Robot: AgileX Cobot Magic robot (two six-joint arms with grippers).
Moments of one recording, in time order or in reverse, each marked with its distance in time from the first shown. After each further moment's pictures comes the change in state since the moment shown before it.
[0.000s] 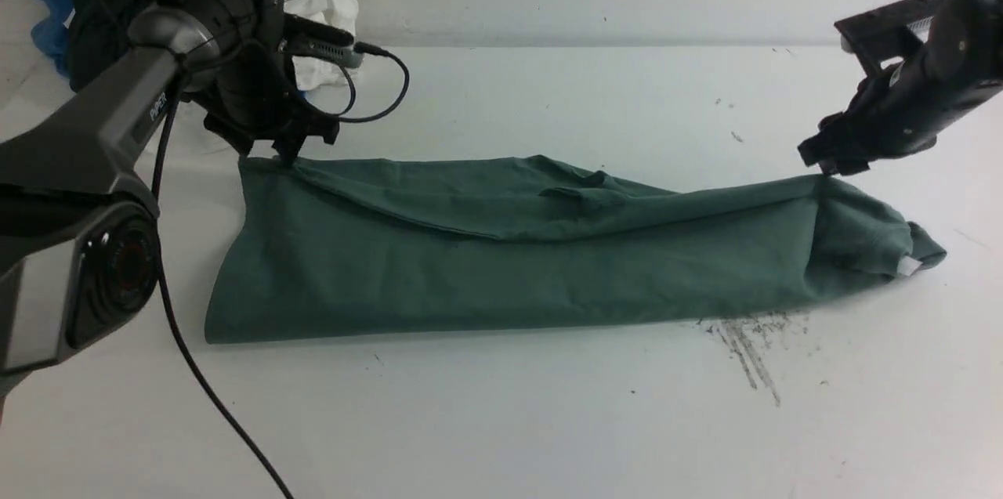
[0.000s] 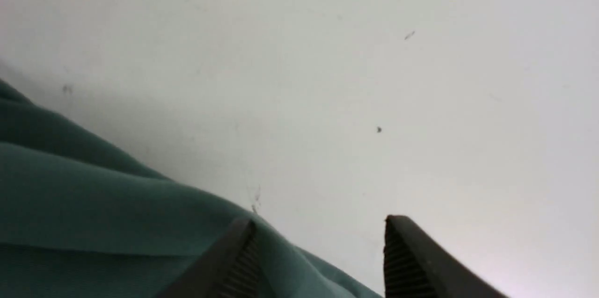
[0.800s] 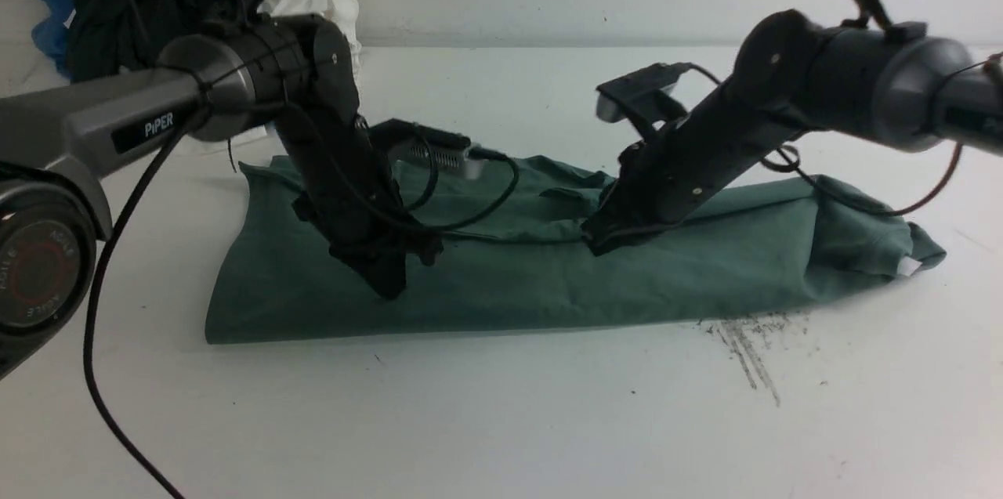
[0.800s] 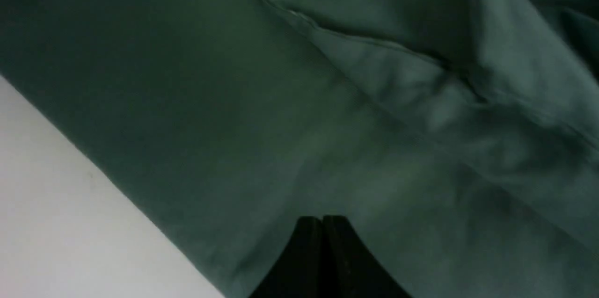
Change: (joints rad) right arm 0.327 0.073 0.014 0.593 0.133 -0.471; left arm -0.151 -0.344 0.794 -0.453 -0.135 0.314
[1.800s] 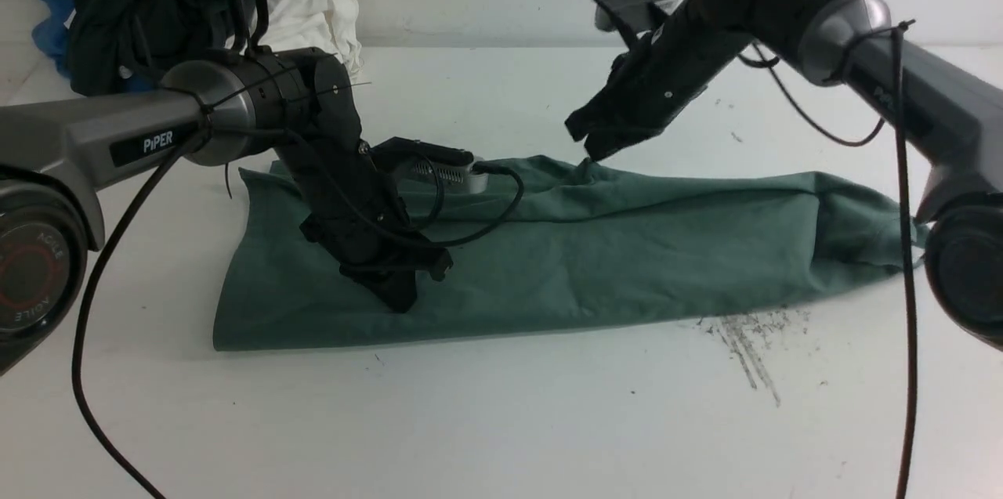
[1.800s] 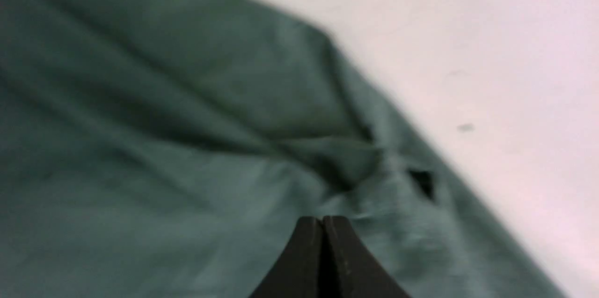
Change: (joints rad) right arm -0.026 0.328 -0.685 -0.151 0.303 0.273; left arm -0.011 -0.019 0.068 -0.048 -0.074 0.005
